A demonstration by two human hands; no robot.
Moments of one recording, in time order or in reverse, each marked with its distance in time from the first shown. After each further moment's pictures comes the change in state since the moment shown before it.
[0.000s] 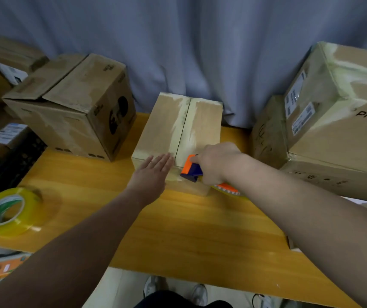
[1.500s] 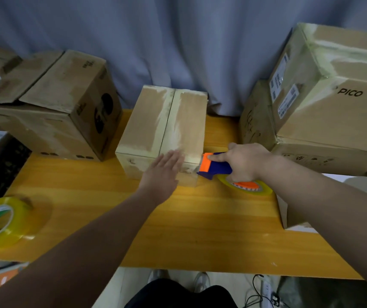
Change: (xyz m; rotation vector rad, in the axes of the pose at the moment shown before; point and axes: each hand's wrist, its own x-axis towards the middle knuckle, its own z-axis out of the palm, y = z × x) left_hand 0.013 0.042 -0.001 -0.057 0.048 0.064; right_hand -0.026 0.053 0.071 0.191 0.018 0.071
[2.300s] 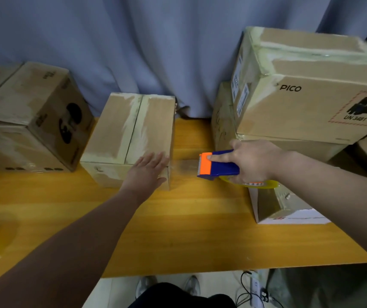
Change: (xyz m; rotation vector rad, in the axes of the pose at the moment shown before) left_hand 0.028 0.029 -0.002 -0.047 0.006 0.057; right_hand -0.069 0.070 0.019 -0.057 0.057 -0.035
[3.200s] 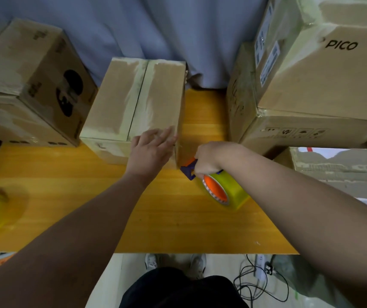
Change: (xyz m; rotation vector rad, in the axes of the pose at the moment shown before) left_hand 0.005 -0.003 0.027 -0.053 0.387 0.006; right_hand 0.094 -0.076 0.020 0.419 -0.400 0.103
